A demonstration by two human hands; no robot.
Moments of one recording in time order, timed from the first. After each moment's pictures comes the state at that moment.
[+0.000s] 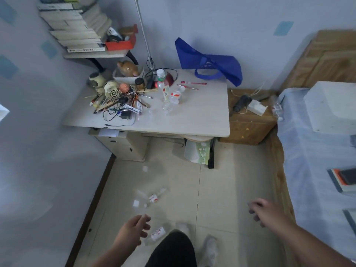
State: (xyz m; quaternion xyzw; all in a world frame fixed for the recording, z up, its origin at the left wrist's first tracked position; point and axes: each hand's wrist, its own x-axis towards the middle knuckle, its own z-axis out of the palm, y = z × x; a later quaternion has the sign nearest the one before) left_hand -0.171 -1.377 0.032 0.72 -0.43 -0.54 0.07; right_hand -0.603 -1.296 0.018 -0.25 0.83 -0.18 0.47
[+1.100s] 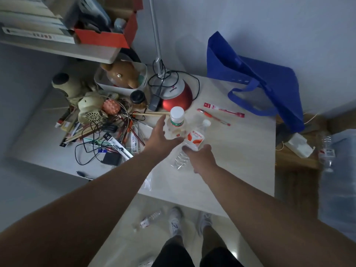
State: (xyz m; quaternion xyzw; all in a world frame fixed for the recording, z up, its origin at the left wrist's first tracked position) left_hand -0.357 -1.961 -0.005 0.62 -0.55 -0.52 0.20; right_hand -0.501 -1.902 -0.011 -0.20 0.80 -0.22 0.52
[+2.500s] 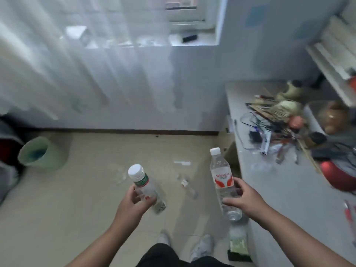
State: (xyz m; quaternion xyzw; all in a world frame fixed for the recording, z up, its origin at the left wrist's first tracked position) left_hand -0.339 -1.400 0.065 0.79 0.05 -0.27 0.54; right_hand -0.450 -1.756 0.049 -0.75 0.31 0.15 0.57
